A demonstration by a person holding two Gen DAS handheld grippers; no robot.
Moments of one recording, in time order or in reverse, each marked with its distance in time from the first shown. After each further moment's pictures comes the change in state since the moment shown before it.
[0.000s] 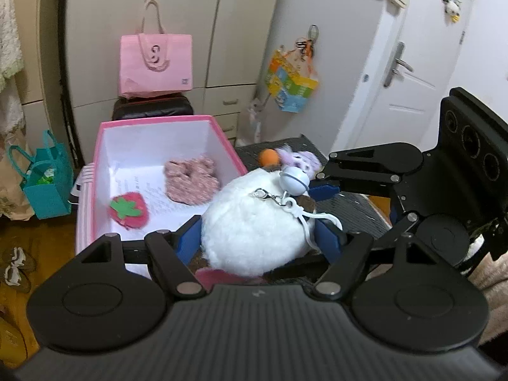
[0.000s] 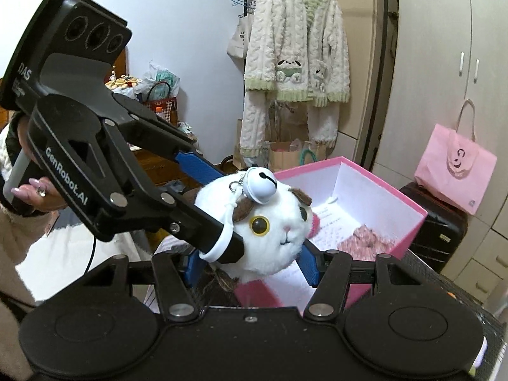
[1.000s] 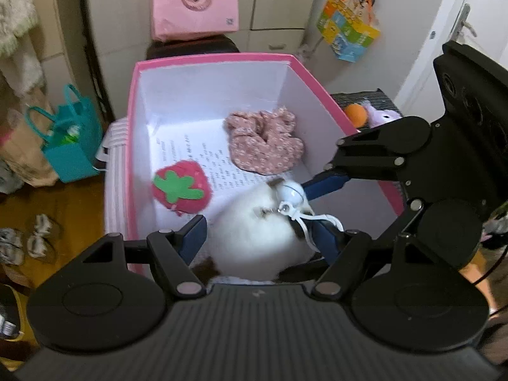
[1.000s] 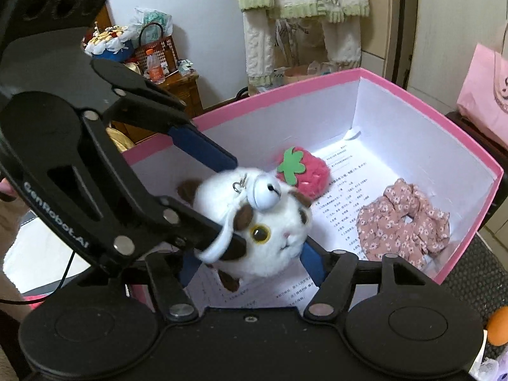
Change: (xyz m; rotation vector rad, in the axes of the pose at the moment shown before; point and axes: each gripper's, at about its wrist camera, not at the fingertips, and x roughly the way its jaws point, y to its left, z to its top) left arm 0.091 0.075 0.006 -0.023 0.217 0.139; right arm 0.138 -0.070 0.002 0.098 0.289 0.143
